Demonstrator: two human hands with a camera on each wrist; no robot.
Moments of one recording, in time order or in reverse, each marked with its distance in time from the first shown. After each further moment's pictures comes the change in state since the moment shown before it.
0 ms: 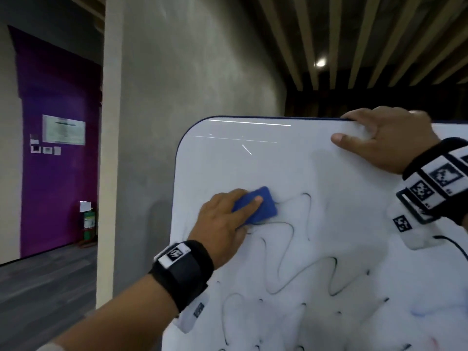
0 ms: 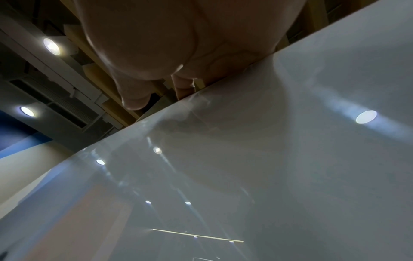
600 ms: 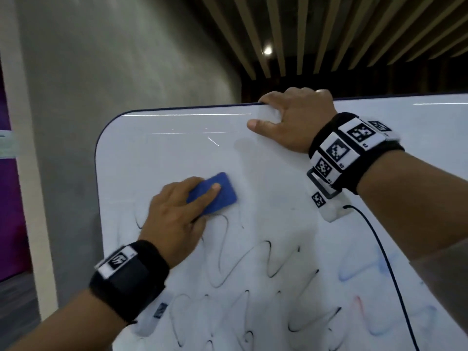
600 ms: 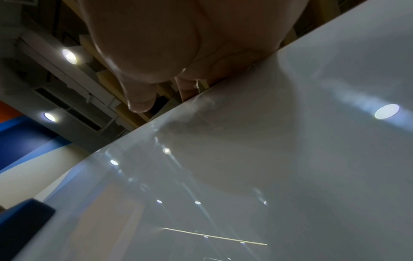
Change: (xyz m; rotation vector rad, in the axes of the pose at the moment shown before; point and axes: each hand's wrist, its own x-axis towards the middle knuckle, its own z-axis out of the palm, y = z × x) left_hand 0.037 0.045 0.011 0.047 0.011 0.095; right_hand -0.002 0.005 -0.003 -0.019 -0.024 -0.028
